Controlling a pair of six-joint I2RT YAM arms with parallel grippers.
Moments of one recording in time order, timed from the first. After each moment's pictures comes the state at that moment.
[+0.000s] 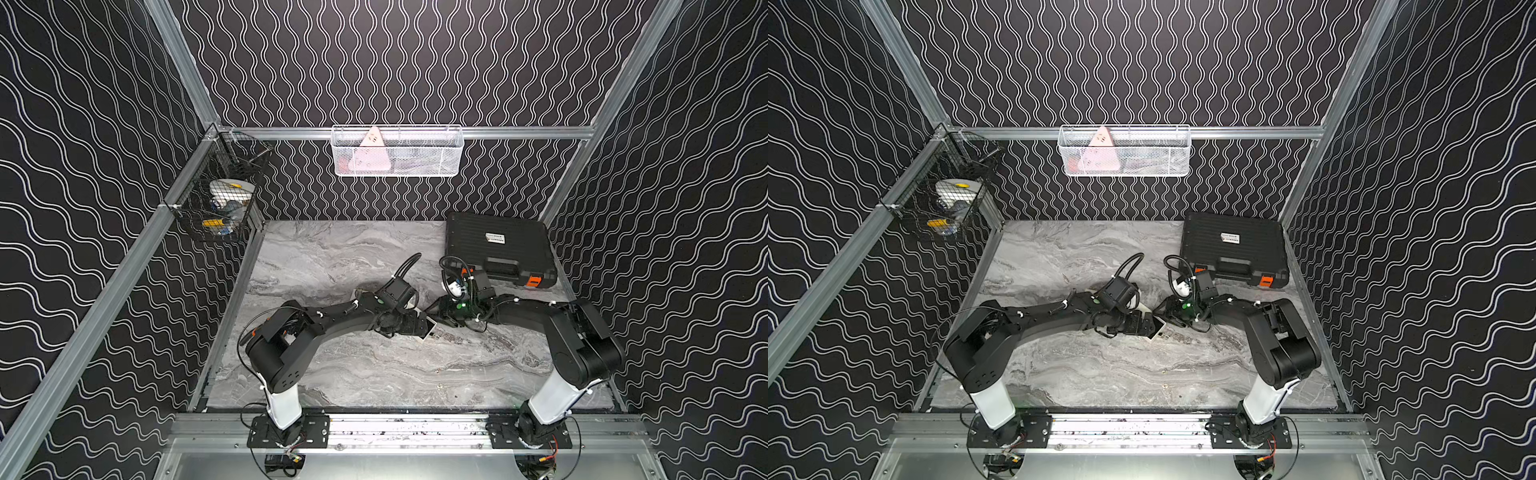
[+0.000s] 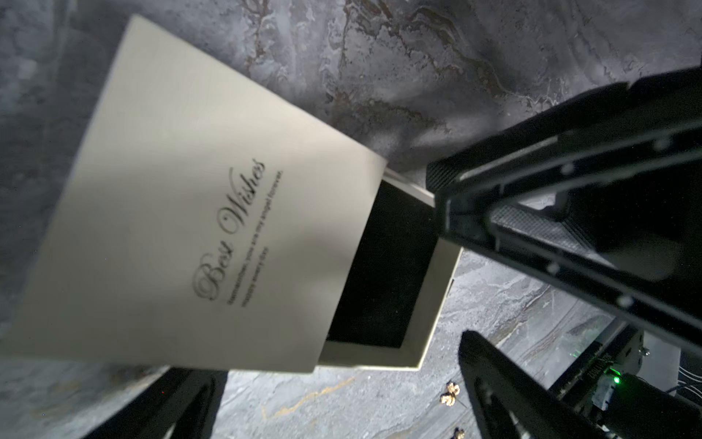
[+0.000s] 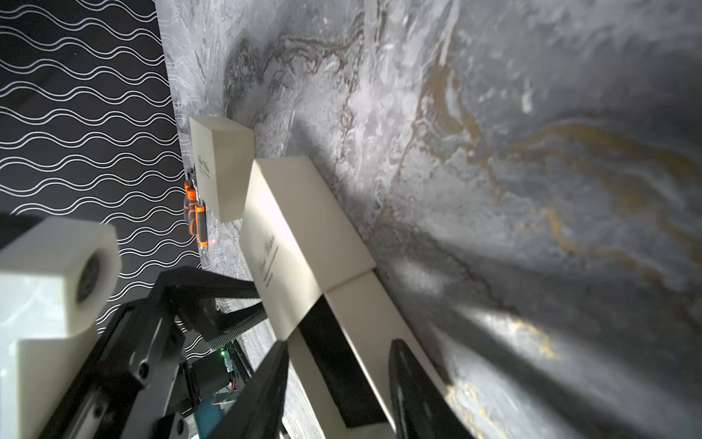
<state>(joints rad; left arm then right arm) -0.71 1.79 1.09 -0.37 0.21 -0.63 0.36 1.70 0.79 -0.04 -0.69 0.66</state>
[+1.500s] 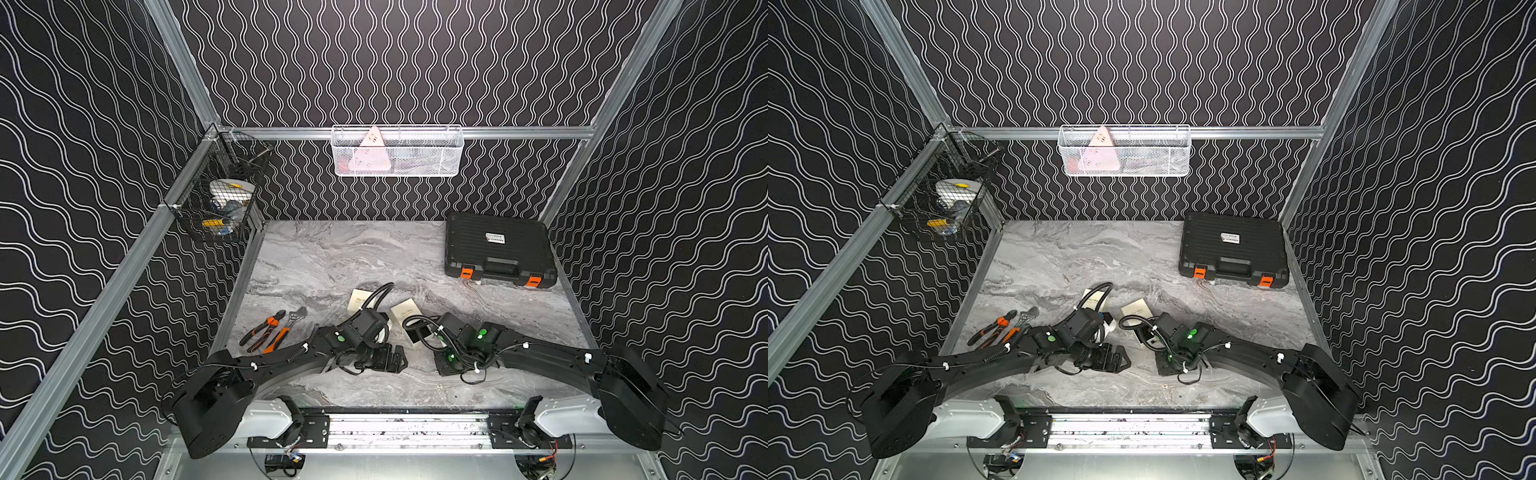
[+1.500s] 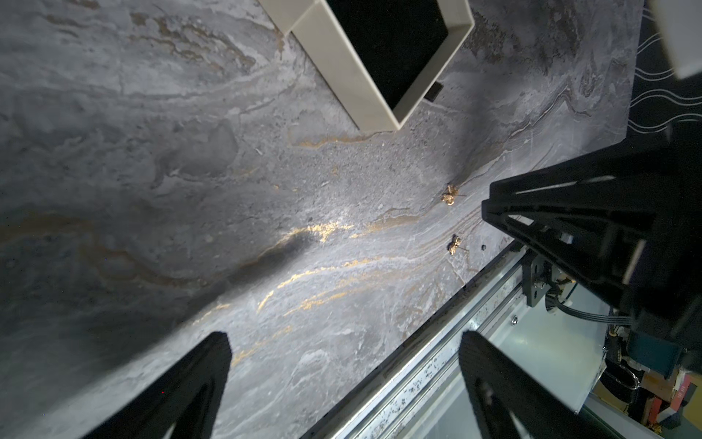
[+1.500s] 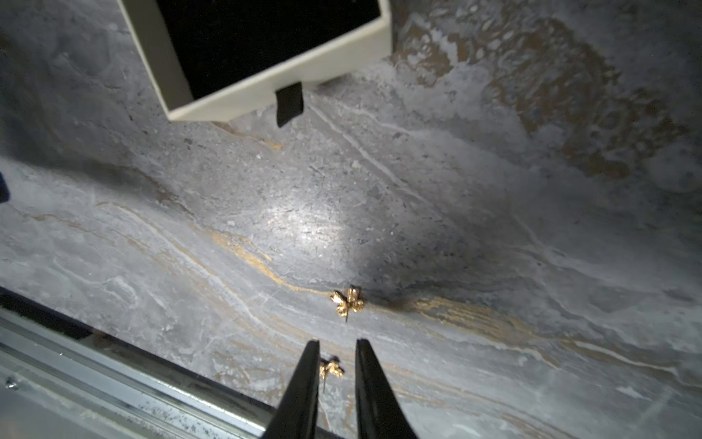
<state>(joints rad) -0.77 1.30 0.65 -0.38 0.32 -0.71 0.91 1.36 0.73 -0.67 -0.05 0.69</state>
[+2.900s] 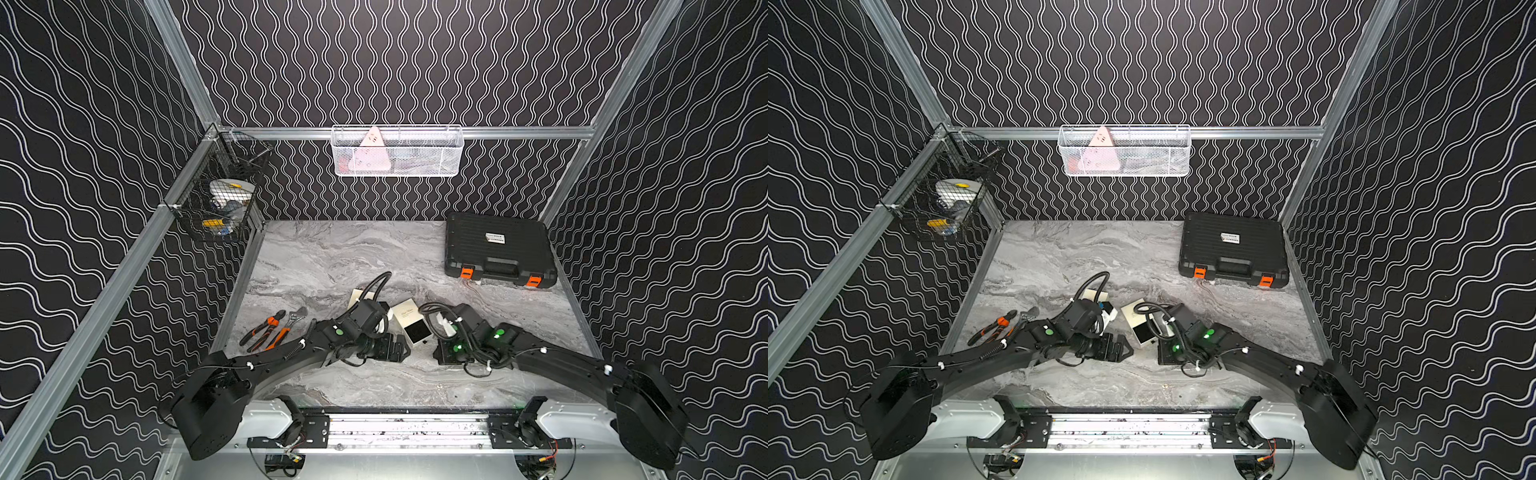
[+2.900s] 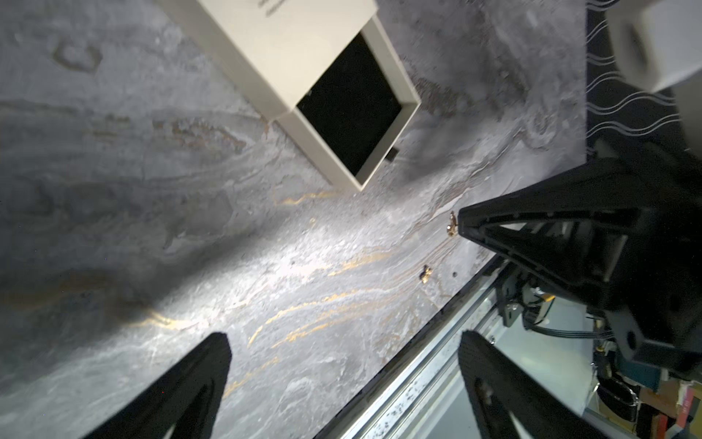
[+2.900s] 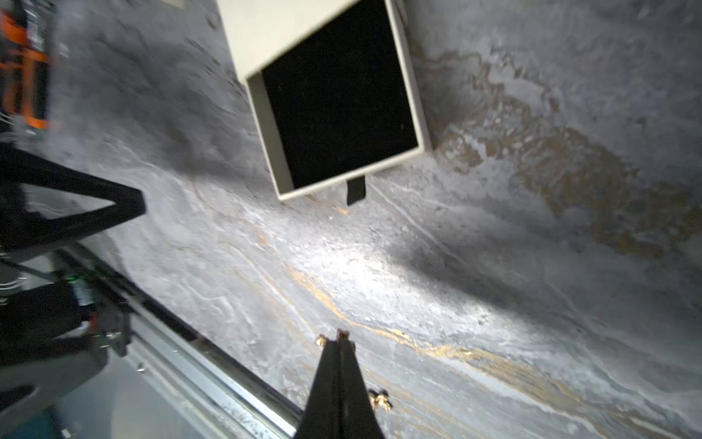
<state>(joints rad) -0.72 1.29 0.72 -0.36 0.35 -0.67 0.74 1.20 0.63 -0.44 -0.26 0.68</state>
